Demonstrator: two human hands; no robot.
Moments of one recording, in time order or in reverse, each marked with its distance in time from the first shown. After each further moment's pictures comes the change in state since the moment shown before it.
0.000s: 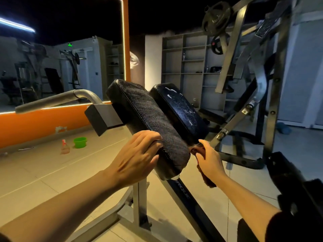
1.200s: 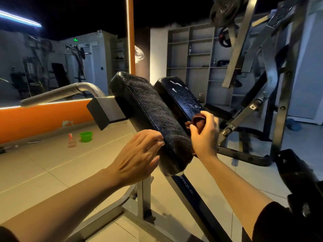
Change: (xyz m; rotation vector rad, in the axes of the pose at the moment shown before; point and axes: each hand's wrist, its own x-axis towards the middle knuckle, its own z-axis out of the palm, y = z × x) left_hand -0.012 -0.001 0.009 -0.004 -0.047 -0.029; right_hand 0.019 -0.073 0.008 0.205 0.395 -0.157
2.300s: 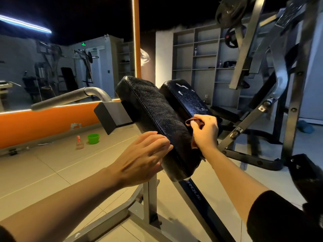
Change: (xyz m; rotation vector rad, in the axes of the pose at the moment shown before) left_hand 0.006 -0.013 -0.011 0.079 -0.051 0.163; right_hand 0.030 0.007 0.026 0.025 -0.119 0.087
